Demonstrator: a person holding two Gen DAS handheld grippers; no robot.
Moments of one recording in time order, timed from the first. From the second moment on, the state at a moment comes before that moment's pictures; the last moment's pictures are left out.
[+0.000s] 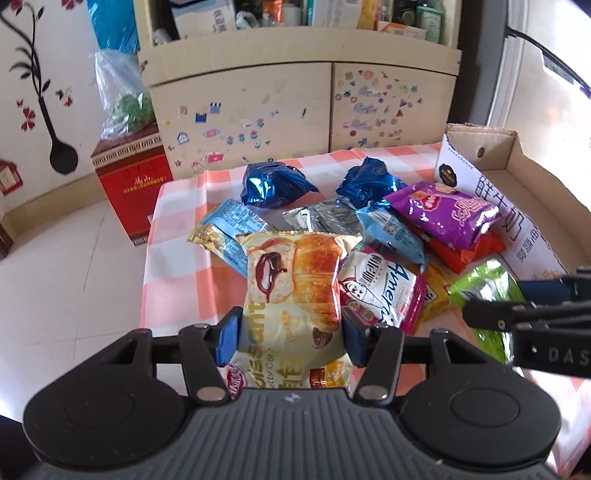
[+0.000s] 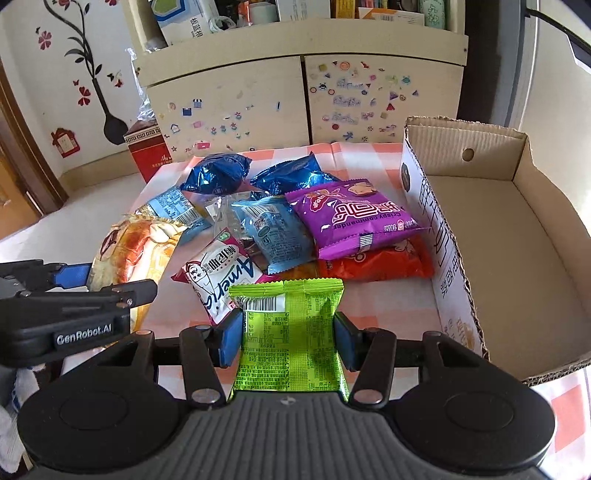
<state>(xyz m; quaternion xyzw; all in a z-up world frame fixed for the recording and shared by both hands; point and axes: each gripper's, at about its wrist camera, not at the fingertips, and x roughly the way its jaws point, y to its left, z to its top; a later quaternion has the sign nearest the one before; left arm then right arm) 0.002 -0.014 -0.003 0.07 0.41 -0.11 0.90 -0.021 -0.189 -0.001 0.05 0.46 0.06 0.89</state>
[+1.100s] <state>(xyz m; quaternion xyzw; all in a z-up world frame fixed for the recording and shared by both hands) -0.005 -0.077 0.029 0.09 0.36 -0.17 0.91 -0.008 -0.230 0.038 0.02 0.41 0.01 0.91</state>
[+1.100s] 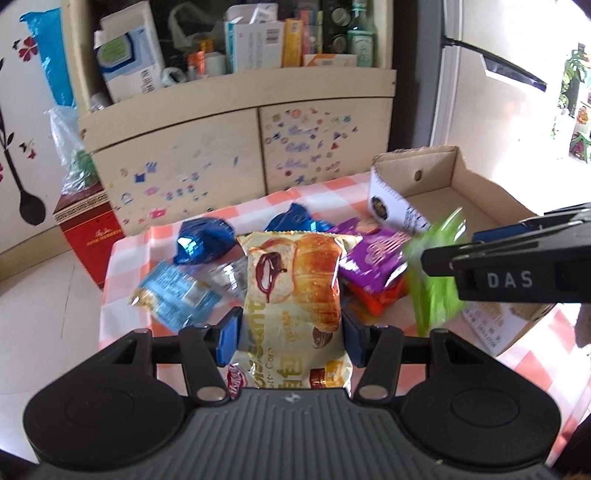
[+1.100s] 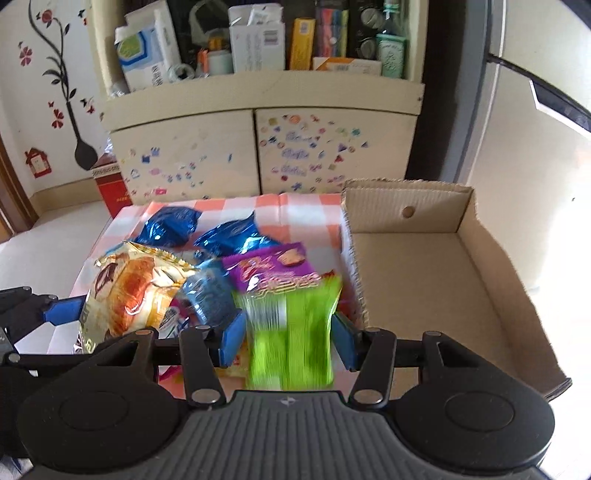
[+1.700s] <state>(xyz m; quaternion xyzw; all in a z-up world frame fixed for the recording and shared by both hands) 0.007 -0.125 0.047 0.08 0.35 -0.21 0.91 -0.007 -0.281 0.057 0.07 0.39 -0.01 0.92</state>
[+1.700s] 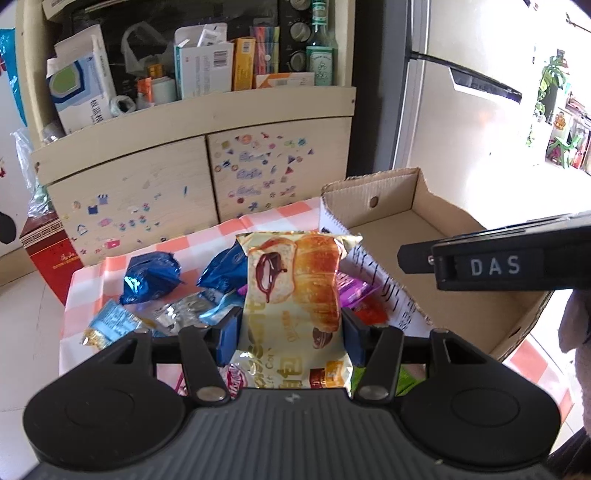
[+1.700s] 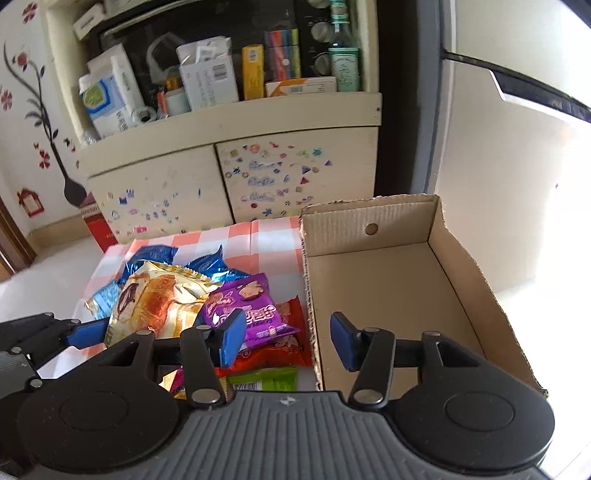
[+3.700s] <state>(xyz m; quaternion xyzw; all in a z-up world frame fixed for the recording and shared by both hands) 0.031 -0.051 0.035 0.00 0.36 -0.18 0.91 -0.001 -0.207 -0.032 -0.03 0.55 0.07 0.83</state>
